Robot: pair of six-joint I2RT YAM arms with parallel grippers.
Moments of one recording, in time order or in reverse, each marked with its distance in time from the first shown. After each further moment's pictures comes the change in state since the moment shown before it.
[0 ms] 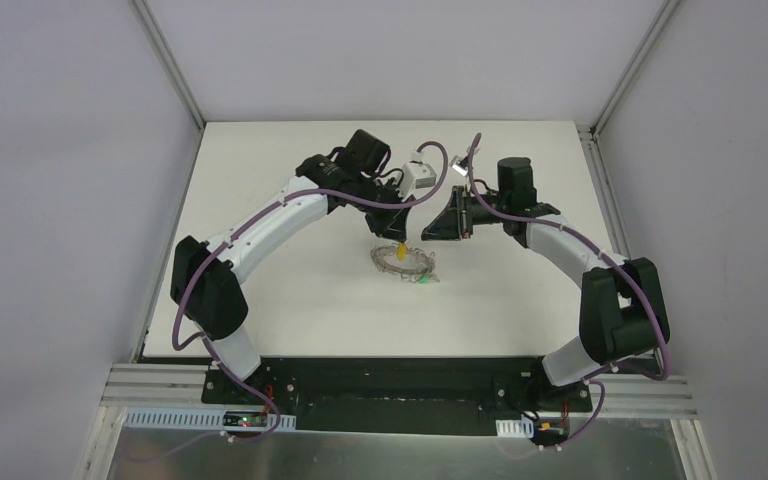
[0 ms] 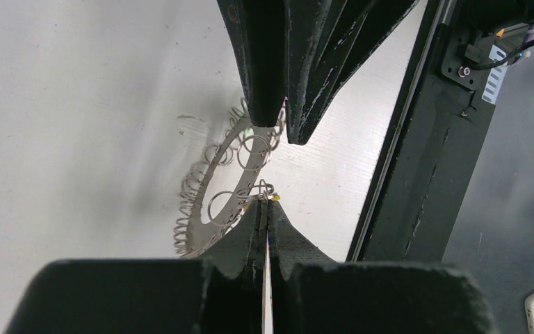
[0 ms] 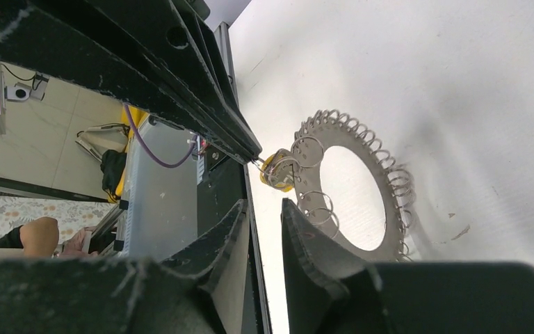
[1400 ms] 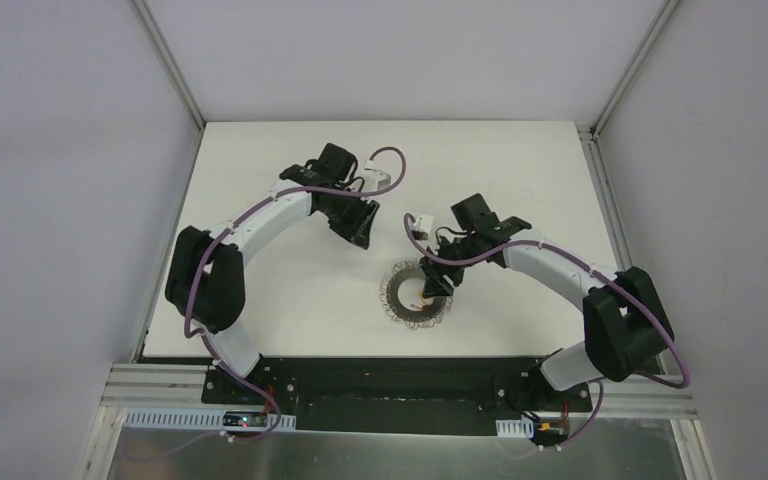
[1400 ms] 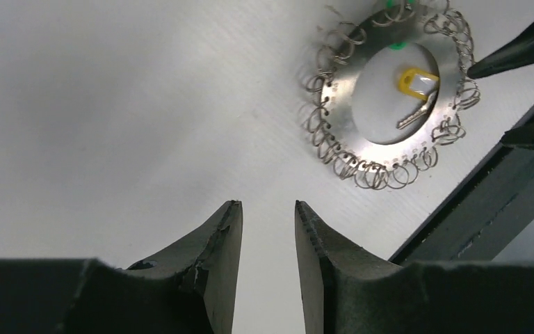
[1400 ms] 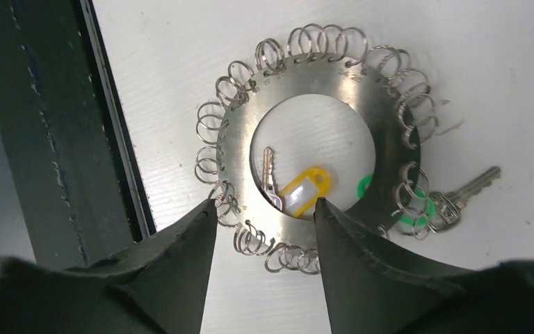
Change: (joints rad) left arm 0.166 0.029 -0.223 0.065 -0.158 -0.113; right arm 0.256 -0.068 -0.027 -0.572 0.529 -0.750
